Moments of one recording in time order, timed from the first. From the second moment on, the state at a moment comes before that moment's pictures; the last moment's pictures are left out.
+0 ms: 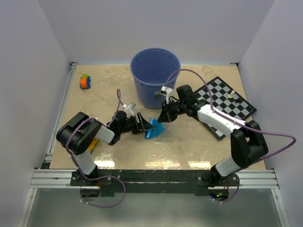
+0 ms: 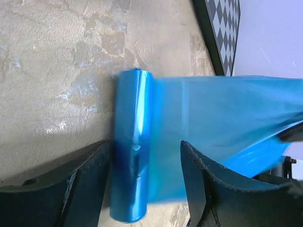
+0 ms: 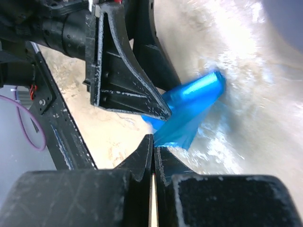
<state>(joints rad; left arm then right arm) -0.52 1.75 0.44 0.86 0.45 -0.91 0.53 1.54 1.02 -0.27 -0.64 0.12</state>
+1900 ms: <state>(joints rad) -0.52 1.87 0.65 0.73 0.37 -0.91 0.40 1.32 1.63 -0.78 -0.10 -0.36</state>
